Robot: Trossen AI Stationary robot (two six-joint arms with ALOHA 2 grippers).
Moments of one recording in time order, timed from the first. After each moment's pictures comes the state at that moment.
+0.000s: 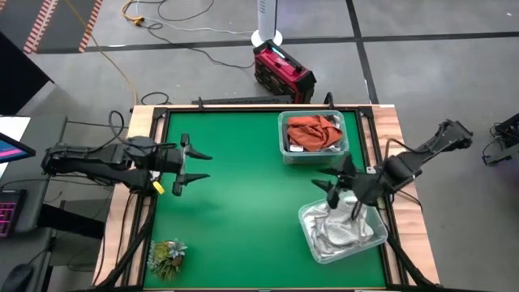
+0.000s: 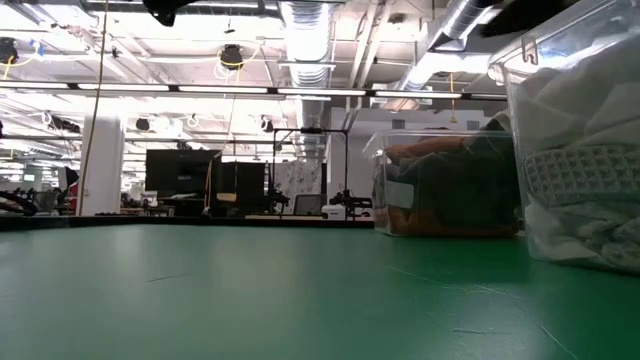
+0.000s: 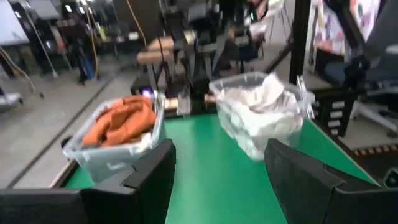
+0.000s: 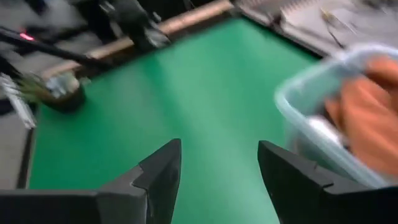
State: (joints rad) left arm -0.07 0.61 0.66 -0.10 -0.05 0.13; right arm 0.50 0.96 0.85 -0.49 0.74 0.65
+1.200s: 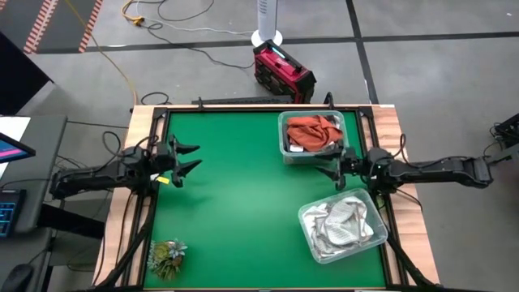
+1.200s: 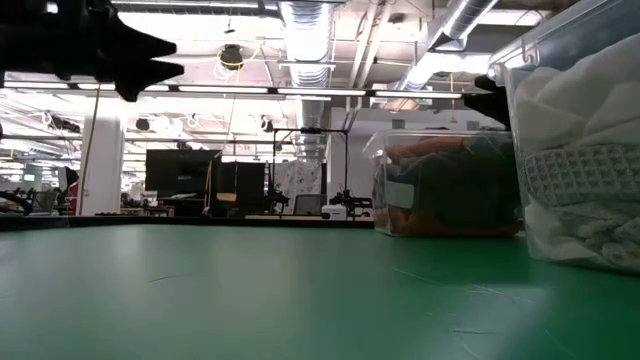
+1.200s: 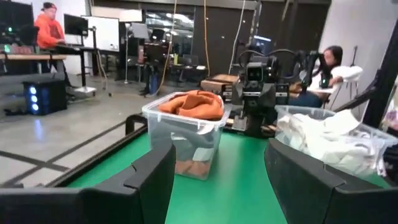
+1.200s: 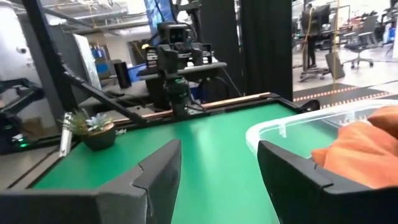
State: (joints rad) left arm 0.14 0.14 0.17 0.12 -0.15 -0.07; right arm -0.16 0.55 0.01 0.59 -0.04 0.16
